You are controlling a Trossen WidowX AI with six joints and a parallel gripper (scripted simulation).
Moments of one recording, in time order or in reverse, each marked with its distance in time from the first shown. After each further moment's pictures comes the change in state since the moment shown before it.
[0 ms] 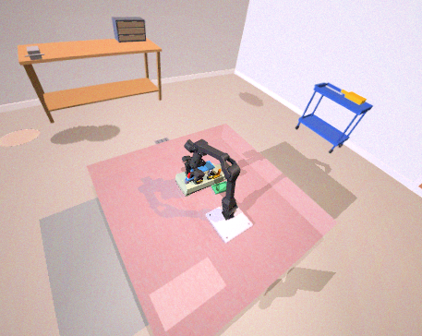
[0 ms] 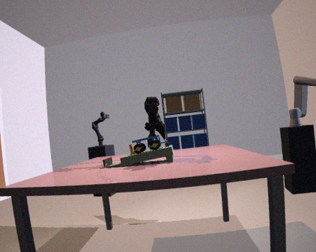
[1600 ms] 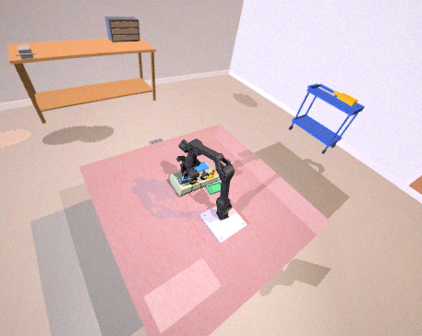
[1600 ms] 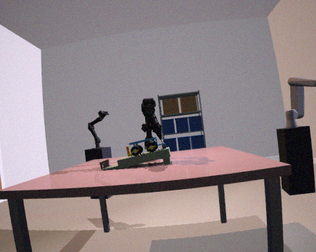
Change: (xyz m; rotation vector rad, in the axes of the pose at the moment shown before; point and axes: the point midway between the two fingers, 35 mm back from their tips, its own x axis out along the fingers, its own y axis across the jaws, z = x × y) arm -0.007 -0.003 0.000 0.008 -0.003 -0.007
